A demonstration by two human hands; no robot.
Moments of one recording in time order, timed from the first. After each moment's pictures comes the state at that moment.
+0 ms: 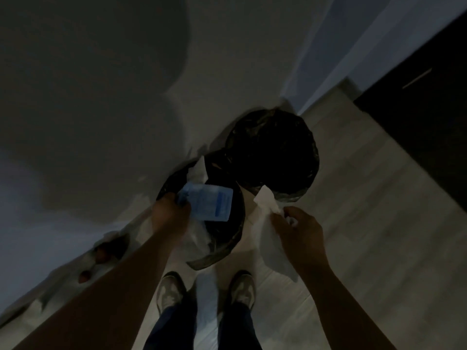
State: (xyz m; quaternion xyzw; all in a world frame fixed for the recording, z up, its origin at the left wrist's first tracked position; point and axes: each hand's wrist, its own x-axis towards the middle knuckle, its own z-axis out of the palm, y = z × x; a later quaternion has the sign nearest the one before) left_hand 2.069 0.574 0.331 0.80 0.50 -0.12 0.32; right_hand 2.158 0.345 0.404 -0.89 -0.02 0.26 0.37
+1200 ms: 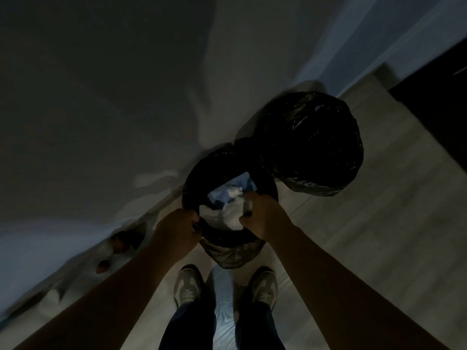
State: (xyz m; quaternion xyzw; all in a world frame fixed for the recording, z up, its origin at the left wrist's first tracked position) left_hand 1.985 0.615 0.300 0.88 0.28 -0.22 0.32; right_hand 2.129 0.464 0.305 -0.86 -0.24 0.45 0.09
